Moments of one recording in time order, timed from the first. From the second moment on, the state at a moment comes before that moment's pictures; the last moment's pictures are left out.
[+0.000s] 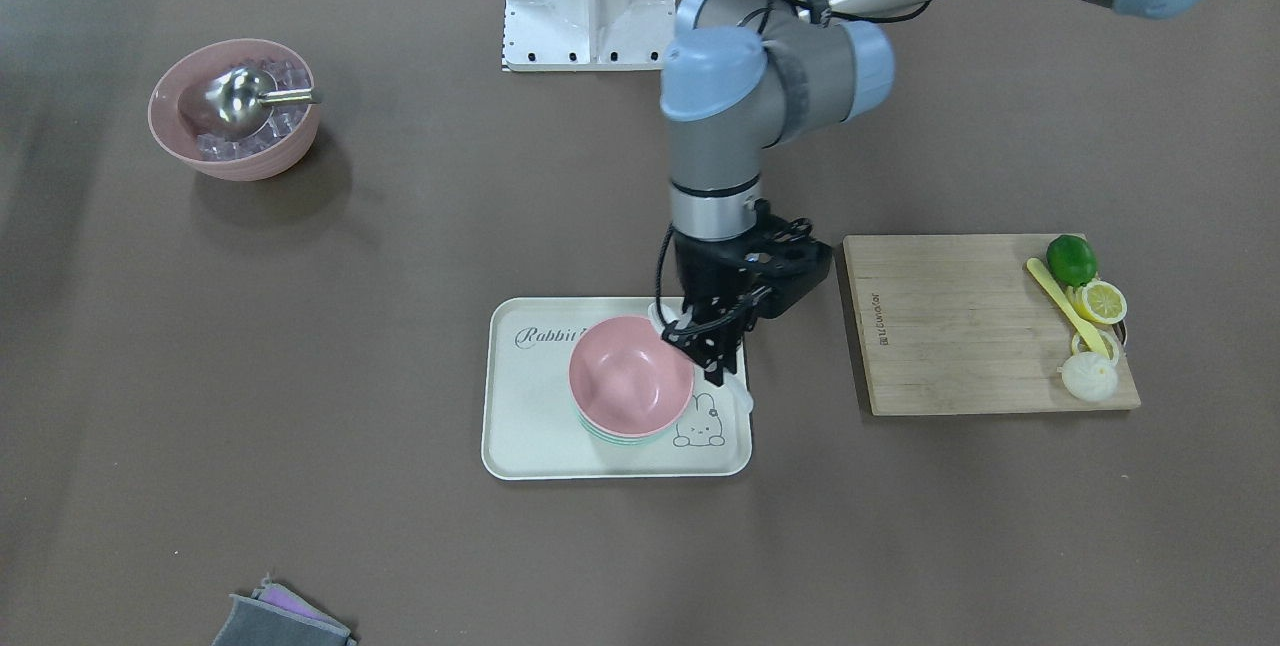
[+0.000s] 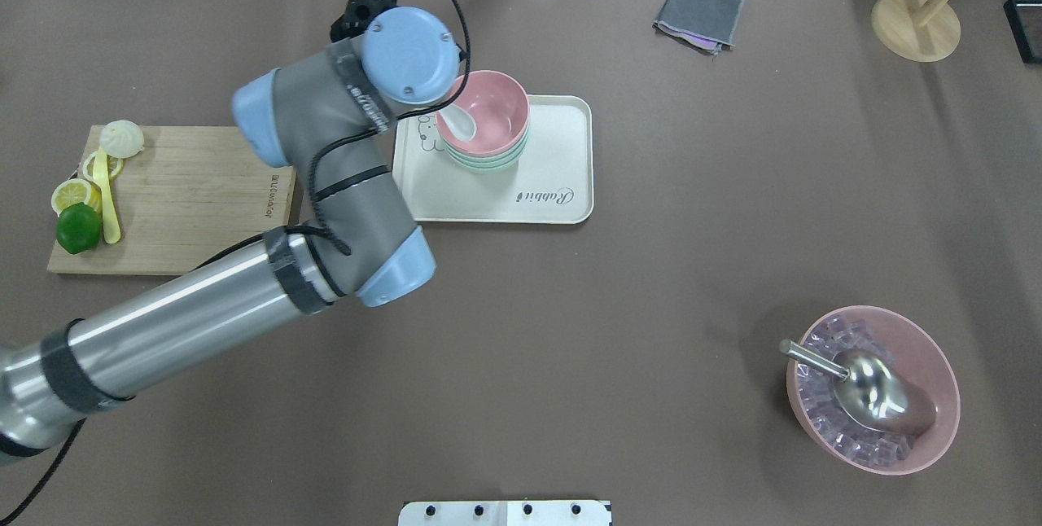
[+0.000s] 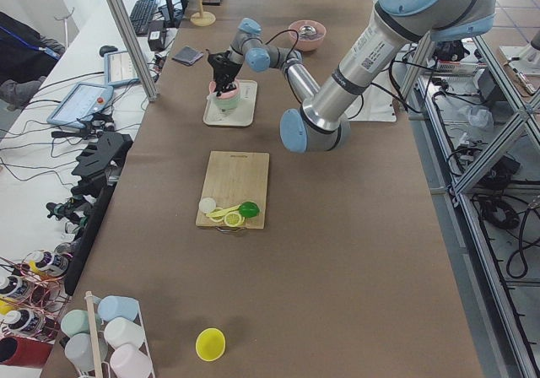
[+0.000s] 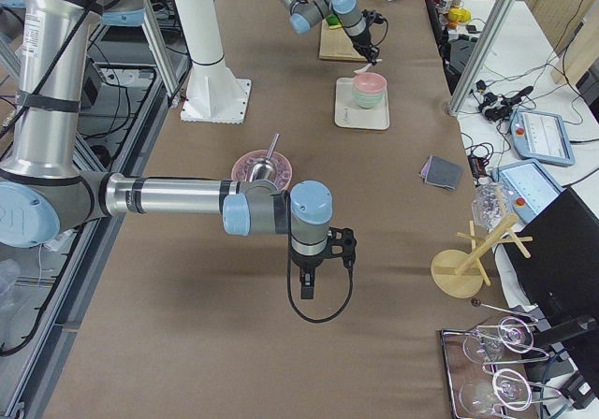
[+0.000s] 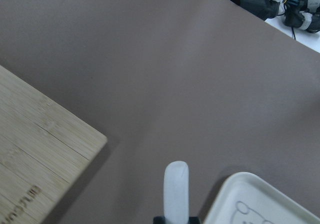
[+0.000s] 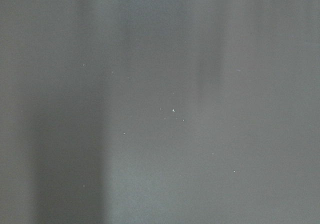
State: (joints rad) left arm -0.64 -2.50 -1.35 -1.66 -1.47 -1.91; right arm 1.52 -1.77 1.78 -1.53 2.25 0.03
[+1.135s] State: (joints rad) left arm -0.61 -2.49 -1.35 -1.67 -1.46 -1.80; right arm 1.52 -1.76 1.77 -1.53 2.25 0.03
